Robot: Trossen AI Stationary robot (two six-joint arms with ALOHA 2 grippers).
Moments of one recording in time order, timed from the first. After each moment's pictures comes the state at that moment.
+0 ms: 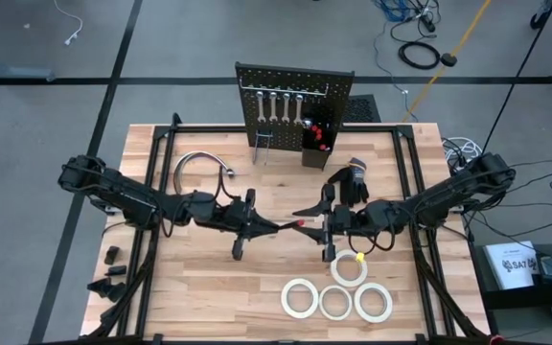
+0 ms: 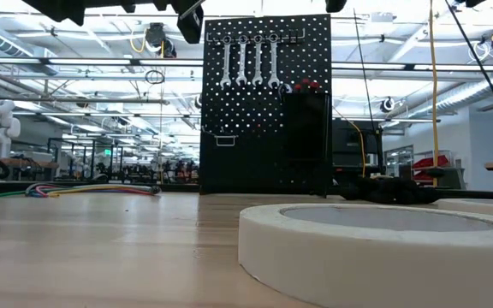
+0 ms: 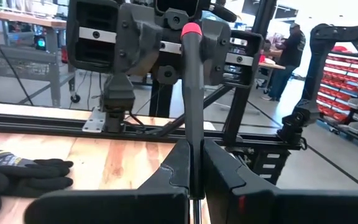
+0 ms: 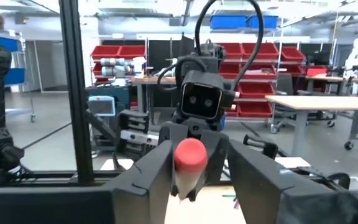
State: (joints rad) left arm -0.22 1.38 0.67 0.72 0.00 -0.14; right arm 0.33 1.39 0.73 0.84 0.36 -0.03
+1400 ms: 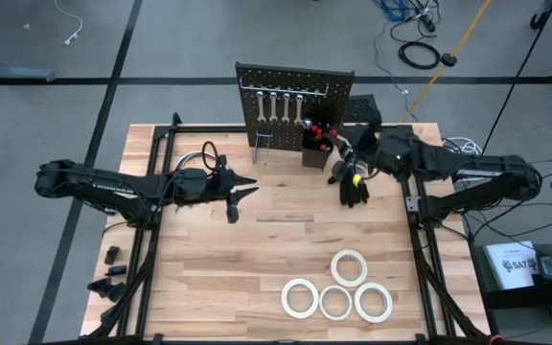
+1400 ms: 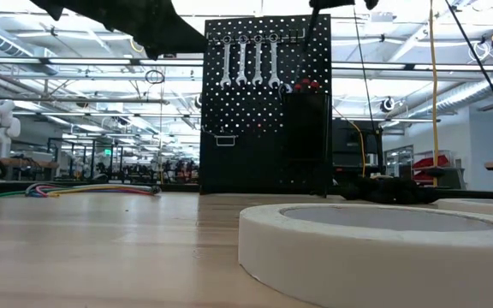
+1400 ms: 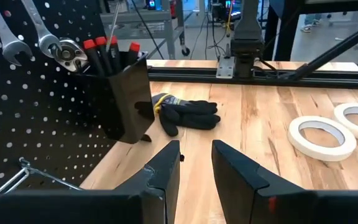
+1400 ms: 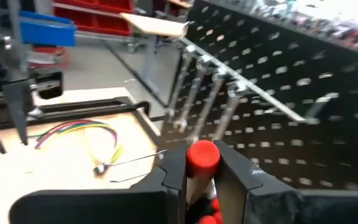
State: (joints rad) left arm -0.02 1.08 0.65 0.17 -0.25 0.03; right arm -0.08 1.09 1.11 -0.20 0.57 -0.09
